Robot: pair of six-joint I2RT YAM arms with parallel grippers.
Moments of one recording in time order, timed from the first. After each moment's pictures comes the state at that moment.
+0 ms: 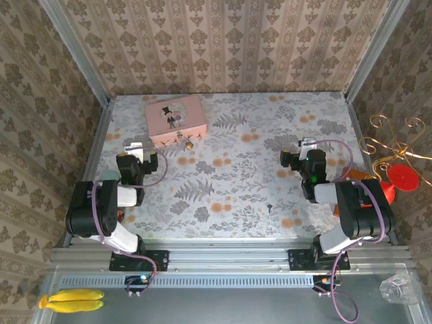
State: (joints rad) left arm -0.02 1.56 0.37 0.85 -0.12 0.09; right arm 0.02 1.53 0.40 0.74 0.05 0.03
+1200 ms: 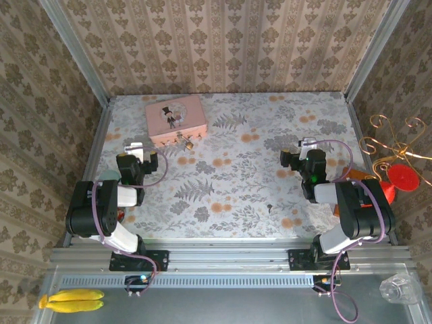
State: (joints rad) left arm -0.03 1.56 0.37 0.85 -0.12 0.09; right arm 0.02 1.53 0.40 0.74 0.05 0.03
